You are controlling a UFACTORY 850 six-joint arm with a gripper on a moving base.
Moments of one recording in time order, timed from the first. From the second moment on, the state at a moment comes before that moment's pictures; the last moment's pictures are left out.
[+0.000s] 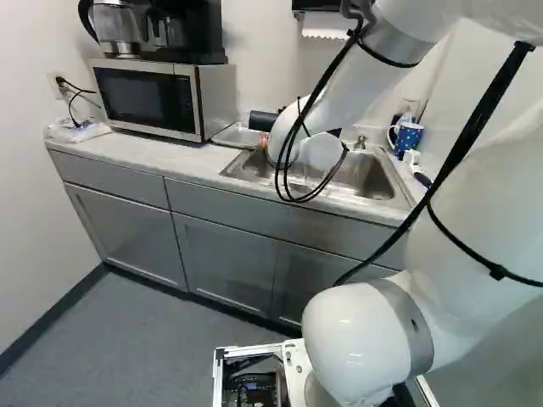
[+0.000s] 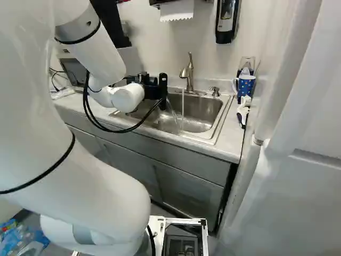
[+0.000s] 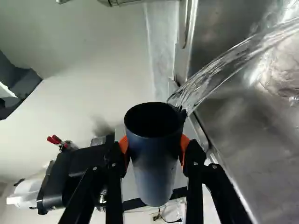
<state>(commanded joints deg) 4.8 6.1 -31.5 -0.9 45.9 102.4</state>
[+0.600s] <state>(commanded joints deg) 4.8 6.1 -31.5 -0.9 45.9 120.4</state>
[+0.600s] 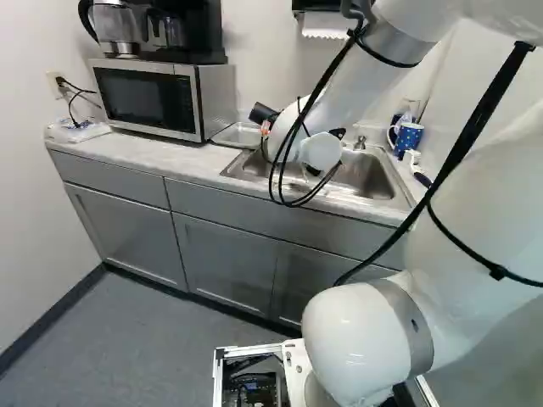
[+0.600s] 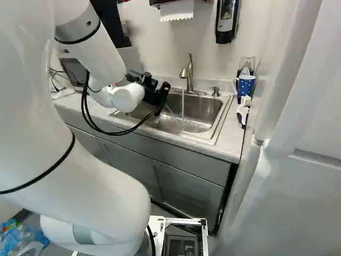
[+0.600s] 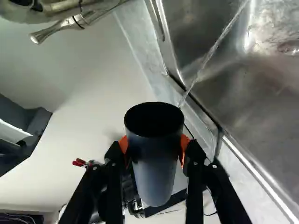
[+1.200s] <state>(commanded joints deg) 4.8 6.1 -31.5 -0.9 45.9 123.5</state>
